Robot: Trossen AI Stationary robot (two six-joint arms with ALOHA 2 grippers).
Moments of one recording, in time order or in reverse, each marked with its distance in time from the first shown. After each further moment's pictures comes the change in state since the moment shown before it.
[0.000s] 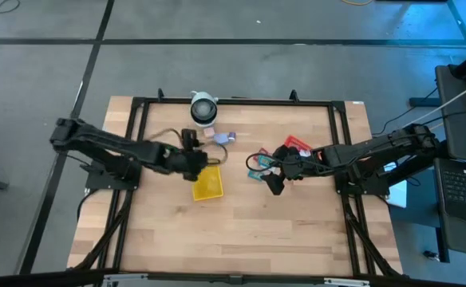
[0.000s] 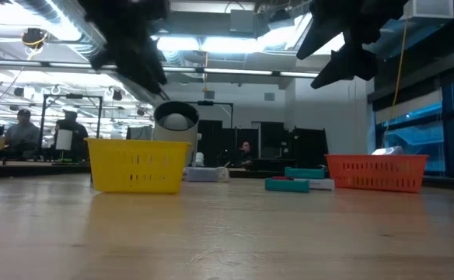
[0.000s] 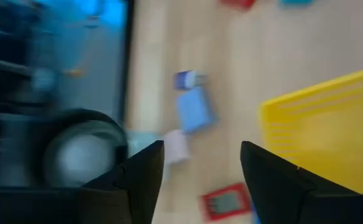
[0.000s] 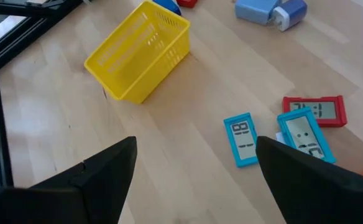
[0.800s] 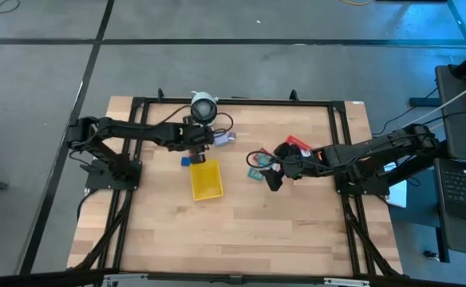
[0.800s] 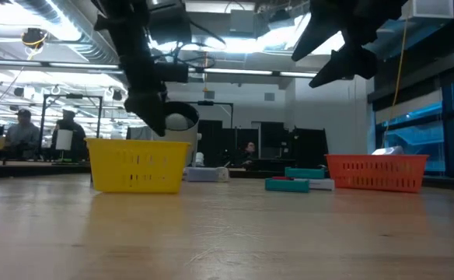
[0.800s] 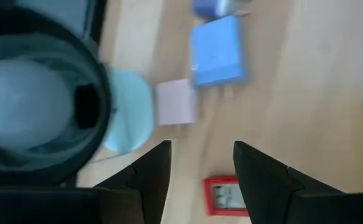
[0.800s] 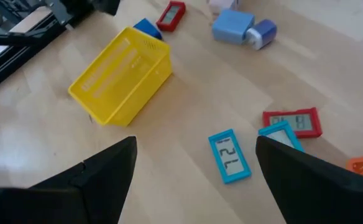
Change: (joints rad) left arm 0.345 0.158 0.017 0.003 0.261 -0.076; right arm 0.000 0.000 0.000 0.004 0.108 0.045
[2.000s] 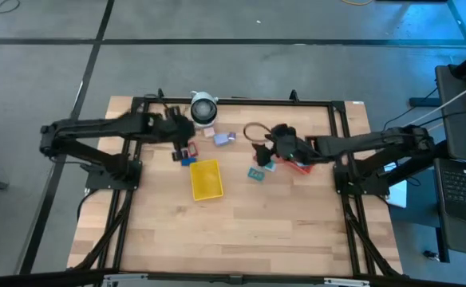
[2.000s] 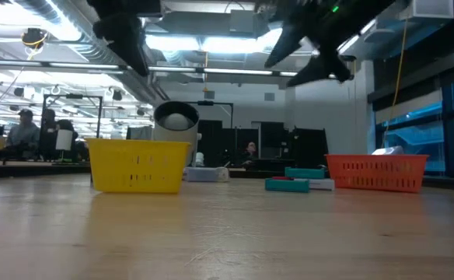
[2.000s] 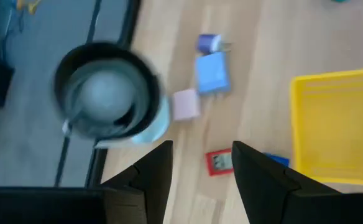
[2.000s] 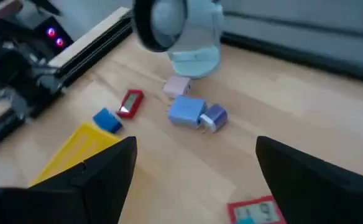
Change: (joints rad) left arm -0.038 -0.314 0.146 -0.324 0.076 -0.013; right arm -0.184 0.057 -0.014 0.236 0.140 -0.095
